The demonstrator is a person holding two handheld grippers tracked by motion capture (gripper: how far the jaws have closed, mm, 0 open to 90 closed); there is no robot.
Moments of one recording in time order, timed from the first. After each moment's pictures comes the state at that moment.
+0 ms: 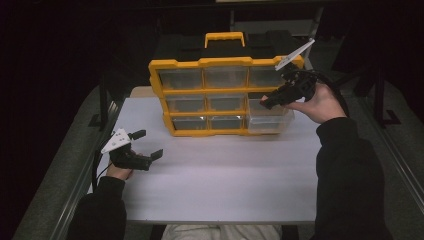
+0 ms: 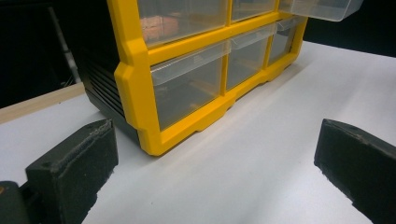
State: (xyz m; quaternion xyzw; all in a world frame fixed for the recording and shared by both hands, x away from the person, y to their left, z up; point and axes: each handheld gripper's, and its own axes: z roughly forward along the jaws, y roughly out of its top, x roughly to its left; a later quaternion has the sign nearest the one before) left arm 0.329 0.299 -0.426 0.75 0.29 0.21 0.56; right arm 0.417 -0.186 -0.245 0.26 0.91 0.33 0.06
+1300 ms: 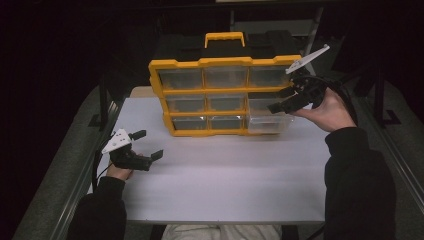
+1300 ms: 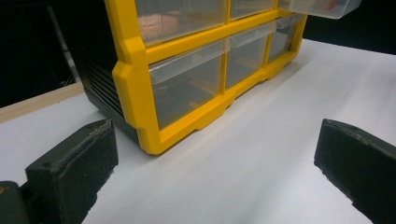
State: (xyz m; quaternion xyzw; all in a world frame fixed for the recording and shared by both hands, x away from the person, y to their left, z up) left arm 0.329 0.298 -0.426 0.75 0.29 0.21 0.55; right arm 0.395 -0.203 -0.247 0.30 0.88 0.34 0.11
